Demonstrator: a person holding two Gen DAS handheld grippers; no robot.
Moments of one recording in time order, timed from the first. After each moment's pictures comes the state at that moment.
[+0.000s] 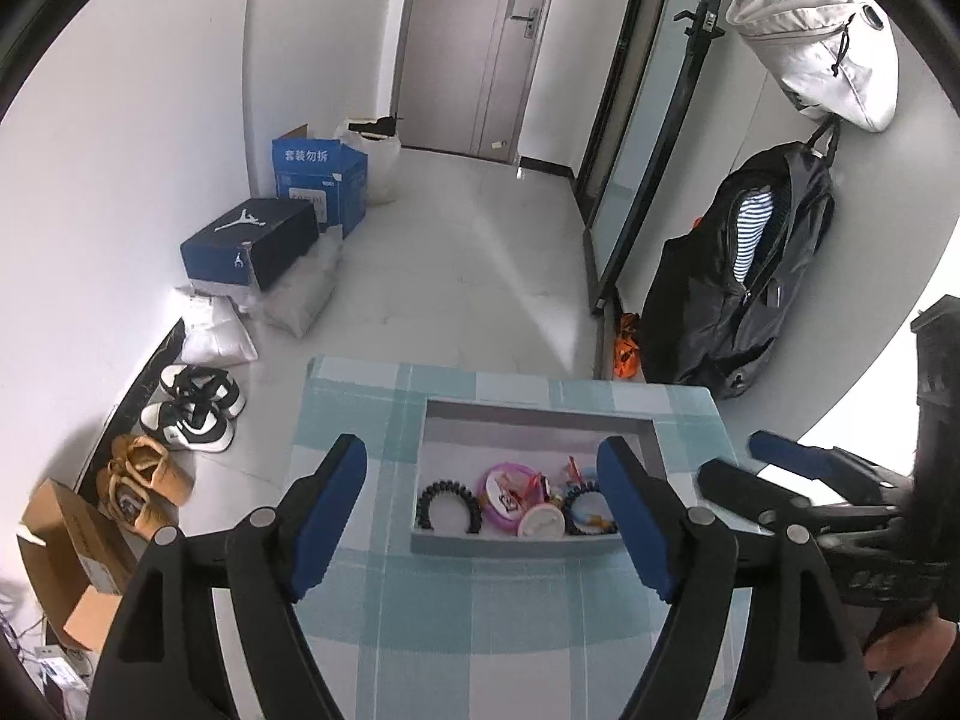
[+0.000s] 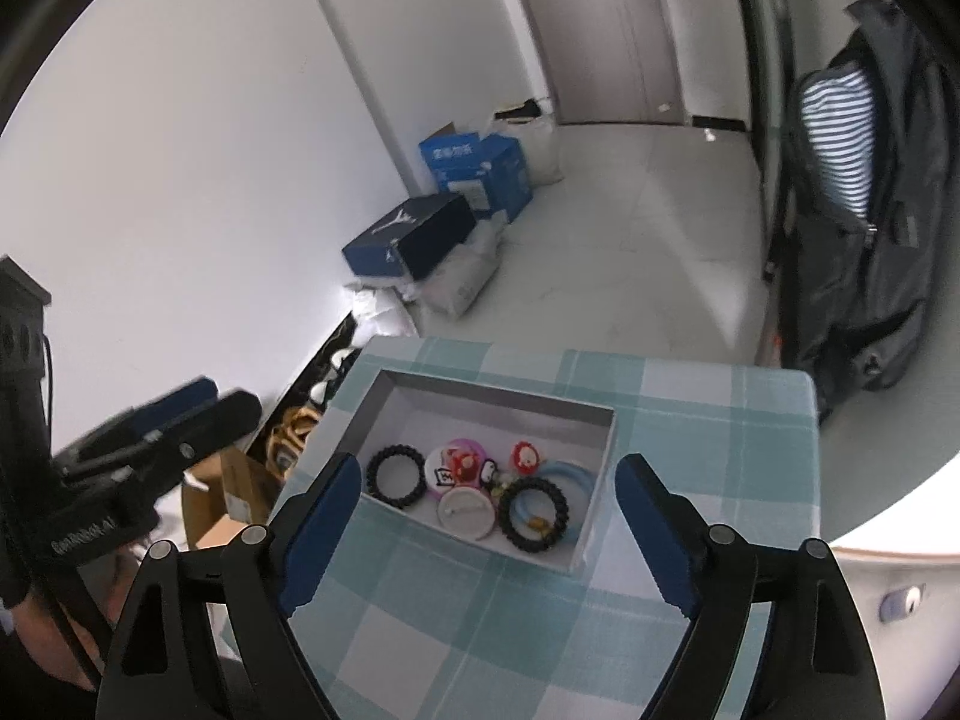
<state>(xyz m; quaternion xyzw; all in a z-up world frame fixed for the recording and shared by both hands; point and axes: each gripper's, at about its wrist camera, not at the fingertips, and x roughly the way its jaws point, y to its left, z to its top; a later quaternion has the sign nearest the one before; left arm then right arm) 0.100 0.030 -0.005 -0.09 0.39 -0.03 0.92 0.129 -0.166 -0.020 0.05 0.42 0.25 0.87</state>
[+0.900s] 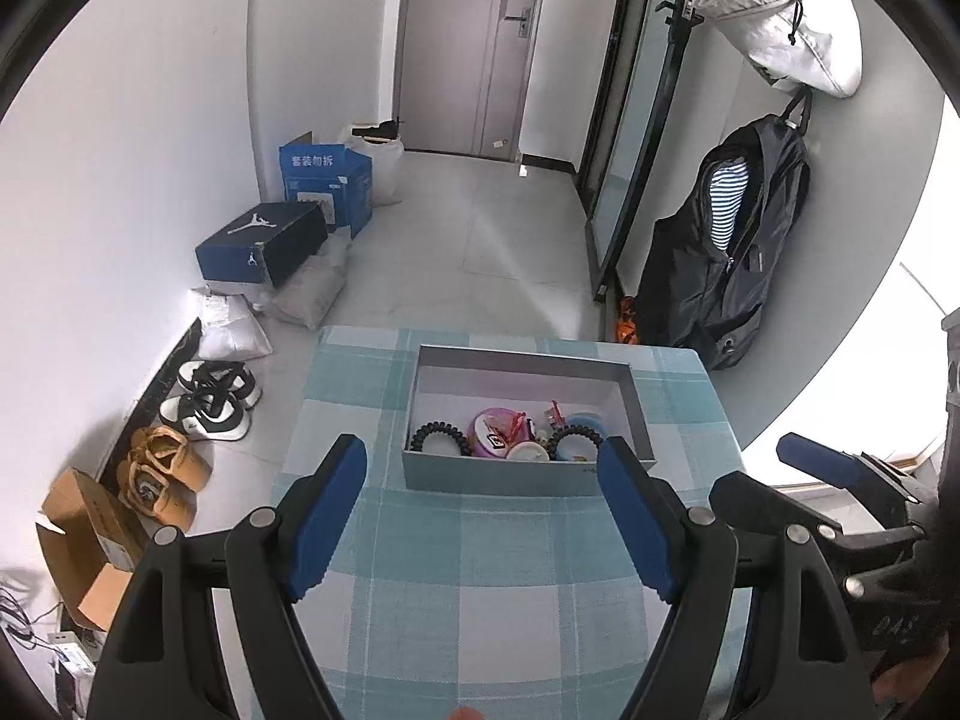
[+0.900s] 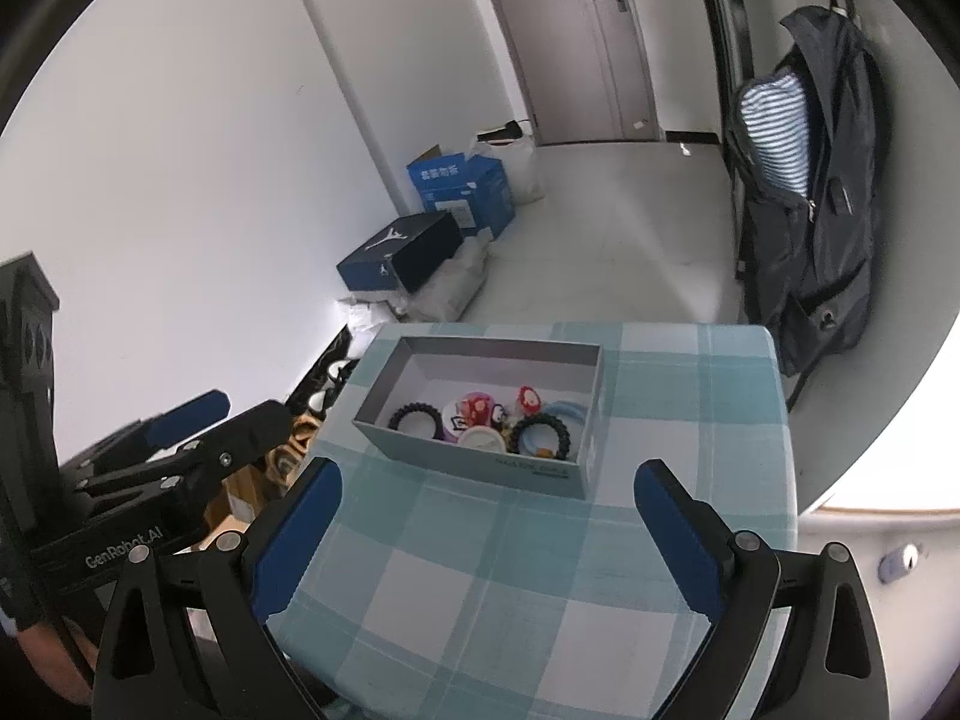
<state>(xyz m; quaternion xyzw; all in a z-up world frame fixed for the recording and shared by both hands) 0.055 0.009 -0.002 -0.06 0.38 -0.02 0.92 0.065 -0.176 -0.016 0.05 0.39 0.24 0.89</state>
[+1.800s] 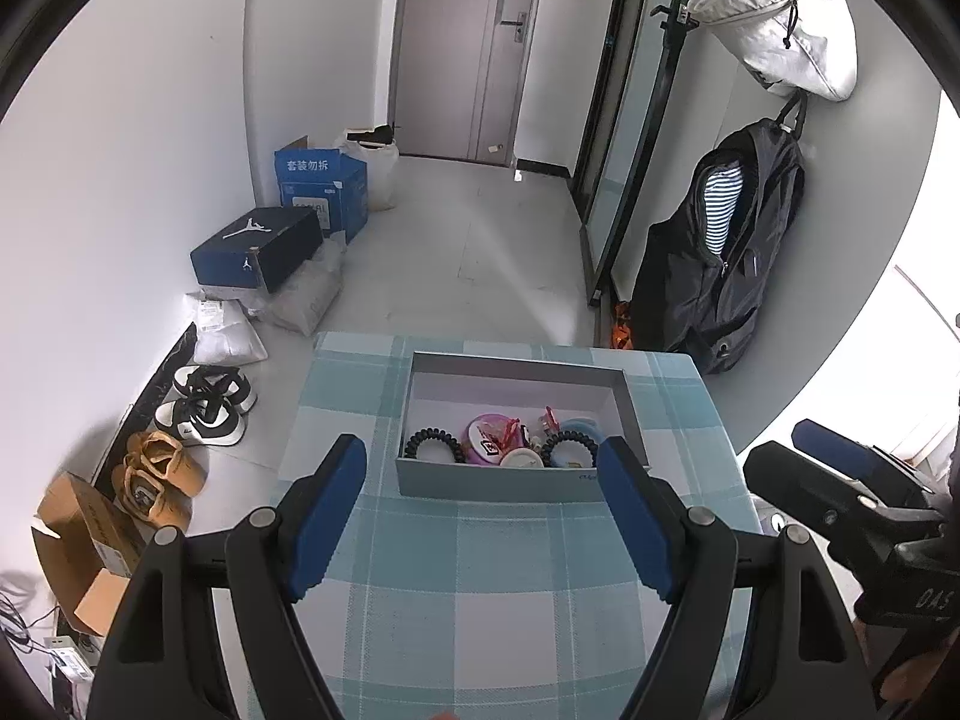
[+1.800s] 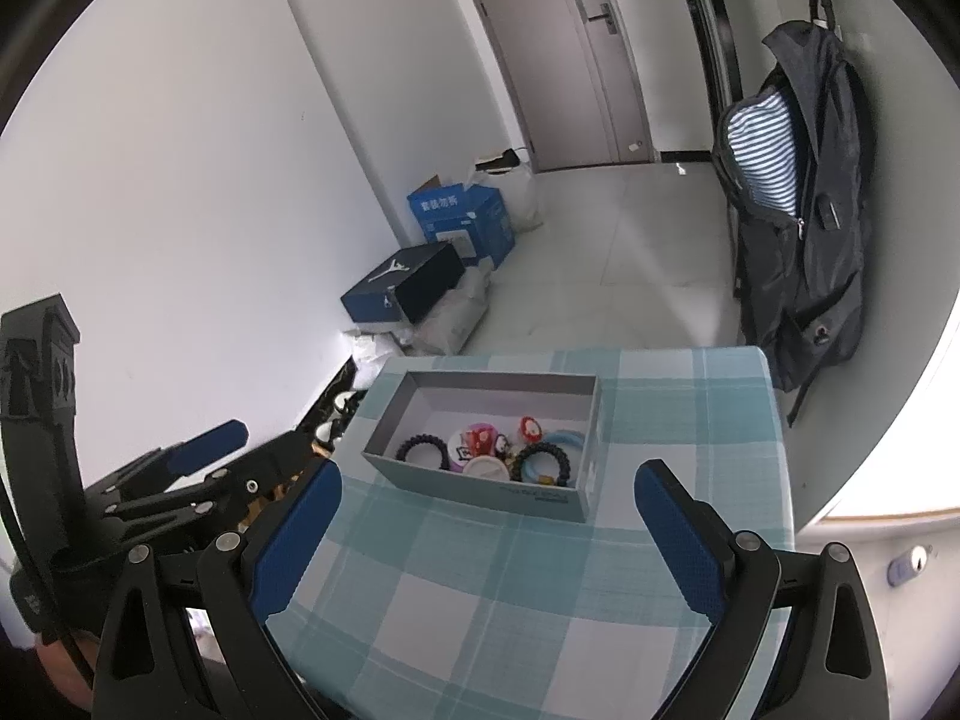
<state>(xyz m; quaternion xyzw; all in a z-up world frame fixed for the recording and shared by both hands) 0.055 0.011 -0.001 -0.06 0.38 -0.03 0.92 0.060 -0.189 -0.003 0.08 0.37 0.23 0.90</state>
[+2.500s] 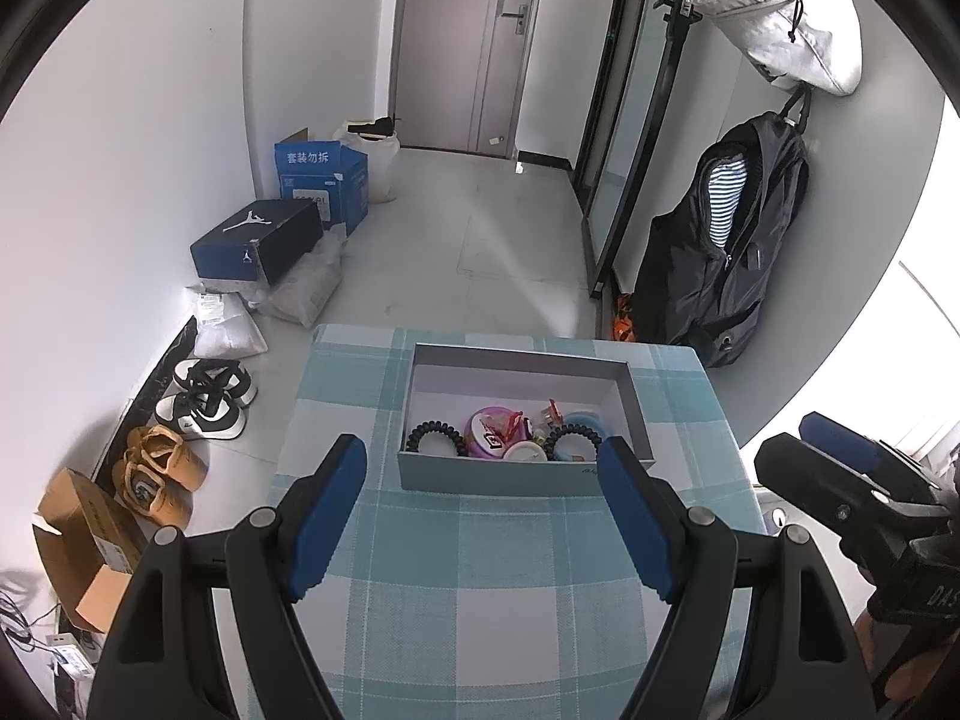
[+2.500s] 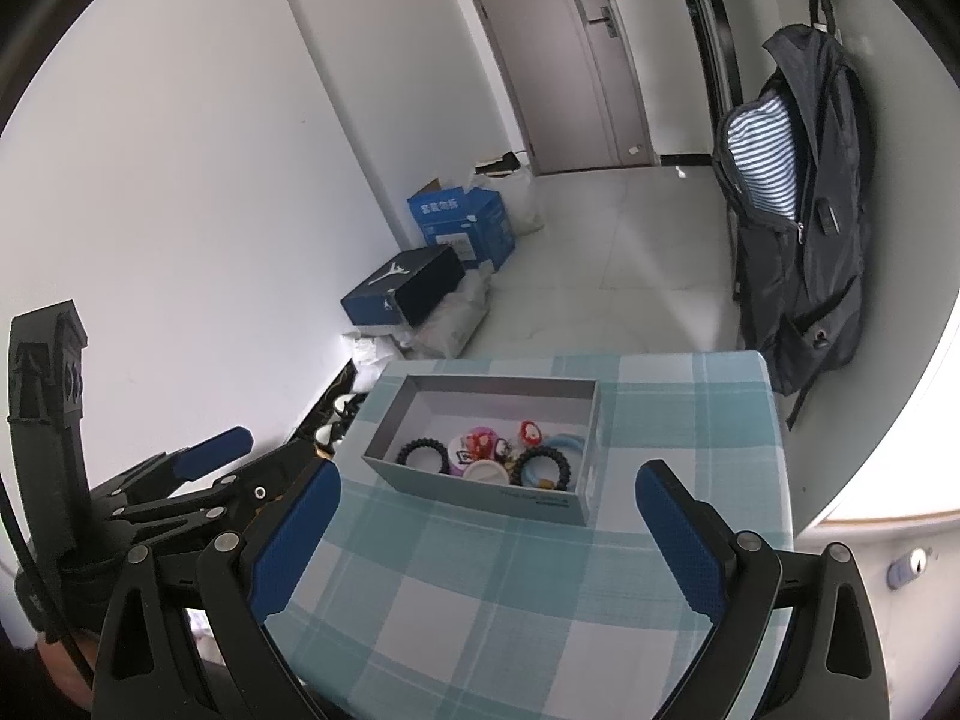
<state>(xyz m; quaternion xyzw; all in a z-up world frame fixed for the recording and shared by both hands) 0.057 0.011 -0.003 -0.06 0.39 -0.03 0.92 0.061 -0.187 -0.002 0.08 0.36 0.23 0.90</state>
